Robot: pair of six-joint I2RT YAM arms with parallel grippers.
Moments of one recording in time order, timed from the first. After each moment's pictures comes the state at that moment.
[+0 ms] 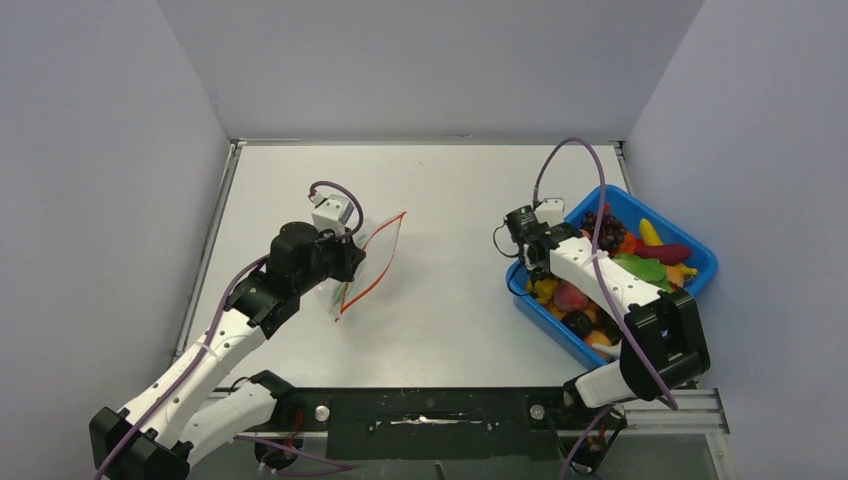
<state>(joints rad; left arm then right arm) -0.54 0.91 0.80 -0.32 0.03 -0.24 0.42 1.44 0.98 -0.77 0.67 0.45</state>
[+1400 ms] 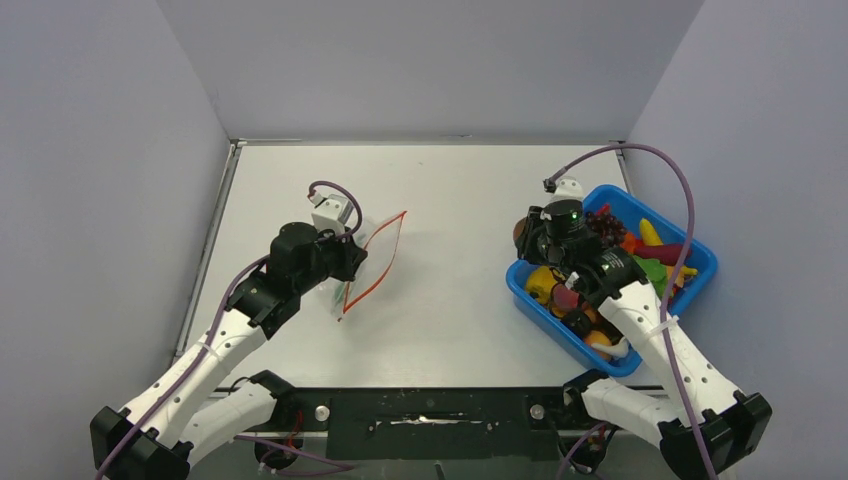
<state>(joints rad) -0.54 0.91 0.78 -0.30 0.04 -0.25 0.45 1.04 1.03 -0.70 0.26 0.41</state>
